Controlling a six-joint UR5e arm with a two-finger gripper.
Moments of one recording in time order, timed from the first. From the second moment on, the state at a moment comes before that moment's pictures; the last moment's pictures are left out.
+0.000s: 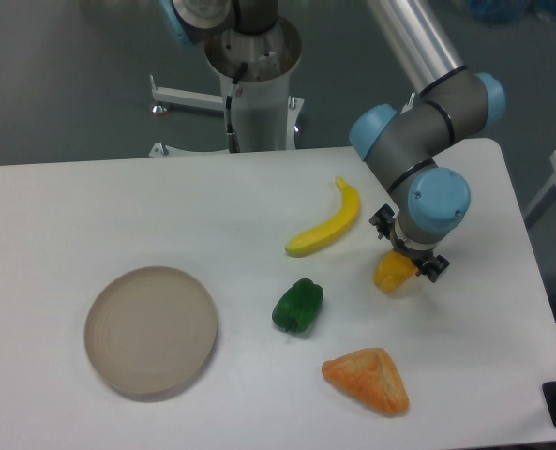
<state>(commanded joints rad) 2.40 -2.16 -1.38 -1.31 1.72 1.38</state>
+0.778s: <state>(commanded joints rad) 2.40 -2.16 -1.34 -1.31 1.69 1.38</state>
